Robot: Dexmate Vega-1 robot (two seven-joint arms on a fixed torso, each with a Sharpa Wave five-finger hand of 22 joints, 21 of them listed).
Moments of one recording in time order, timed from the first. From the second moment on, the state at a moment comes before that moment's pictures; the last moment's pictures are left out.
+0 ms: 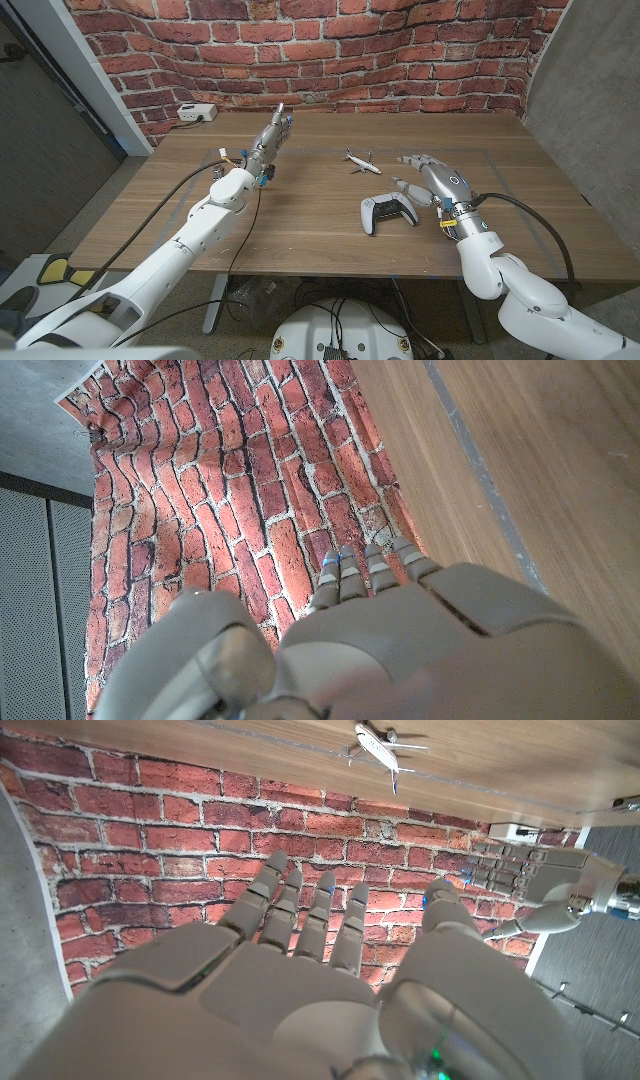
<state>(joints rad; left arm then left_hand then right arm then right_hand) 0.82 0.53 0.43 -1.48 -0.55 -0.19 0.07 0.35 0.05 -0.15 0.11 0.27 0.12 0.06 0.20 0.18 0.12 0.04 0.21 0.19 0.04 0.04 0.19 0.18 -0.03 0.09 0.21 0.18 -1.41 -0.90 -0.38 -2.23 -0.61 -0.42 -0.49 0.51 0.04 0.34 -0.14 0.20 0.43 -0.09 0.19 0.19 0.36 -0.02 0.25 0.19 0.28 0.00 0.20 0.19 0.34 0.01 0.26 0.20</state>
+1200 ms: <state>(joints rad) 0.84 0.53 0.43 -1.52 -0.54 -0.18 0.09 0.36 0.06 -0.16 0.11 0.27 0.12 0.06 0.20 0.18 0.12 0.04 0.21 0.19 0.04 0.04 0.19 0.18 -0.03 0.09 0.21 0.18 -1.41 -0.76 -0.22 -2.07 -0.14 0.06 -0.50 0.48 0.04 0.33 -0.13 0.18 0.44 0.00 0.20 0.20 0.40 0.03 0.25 0.19 0.33 0.01 0.20 0.19 0.37 -0.01 0.26 0.19</state>
